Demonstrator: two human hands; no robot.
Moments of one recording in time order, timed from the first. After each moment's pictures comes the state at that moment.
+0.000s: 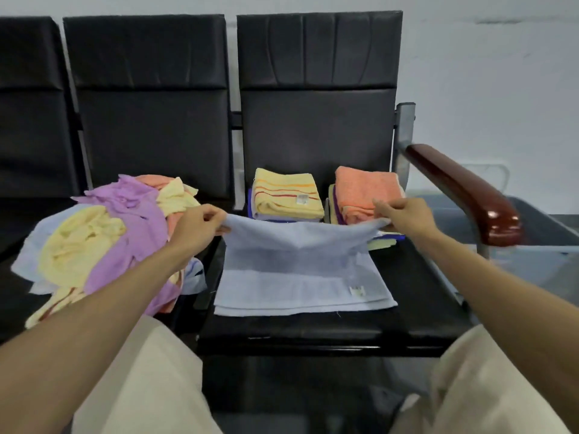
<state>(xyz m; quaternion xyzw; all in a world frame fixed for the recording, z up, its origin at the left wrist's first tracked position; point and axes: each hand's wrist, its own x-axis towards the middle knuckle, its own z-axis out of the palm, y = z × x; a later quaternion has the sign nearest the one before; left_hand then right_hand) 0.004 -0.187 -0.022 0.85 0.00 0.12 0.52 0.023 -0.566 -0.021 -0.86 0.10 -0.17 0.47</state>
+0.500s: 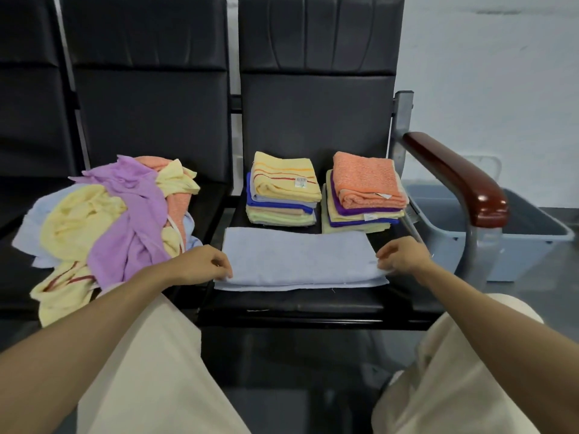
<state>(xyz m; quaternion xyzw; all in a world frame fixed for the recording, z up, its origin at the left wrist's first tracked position) -0.047 -0.171 -0.072 0.95 -0.10 -0.14 0.25 -0.036 -0.574 -0.082 -0.93 0.14 0.02 0.35</state>
